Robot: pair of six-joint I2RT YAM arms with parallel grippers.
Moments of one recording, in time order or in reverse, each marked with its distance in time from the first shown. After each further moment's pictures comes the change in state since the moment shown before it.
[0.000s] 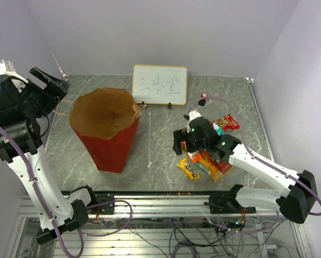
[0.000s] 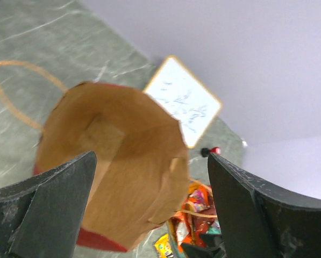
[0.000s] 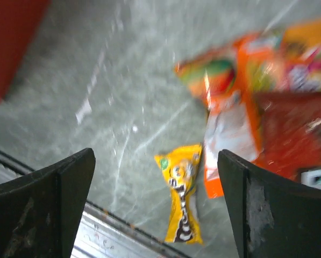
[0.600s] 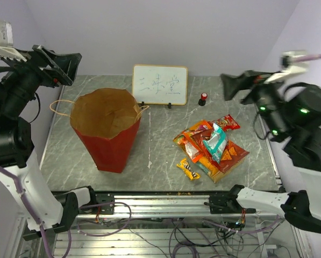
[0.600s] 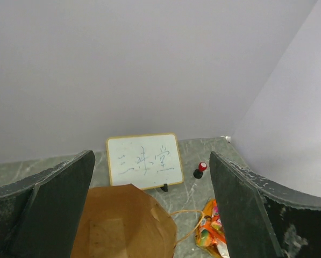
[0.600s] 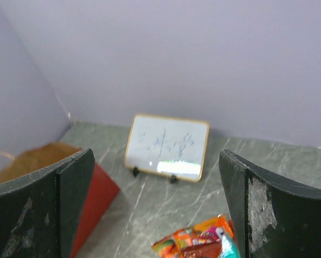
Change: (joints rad) left arm -0.211 0.139 0.448 0.264 0.236 0.267; right arm 0.000 -0.068 1.026 -0.172 0.398 -0.312
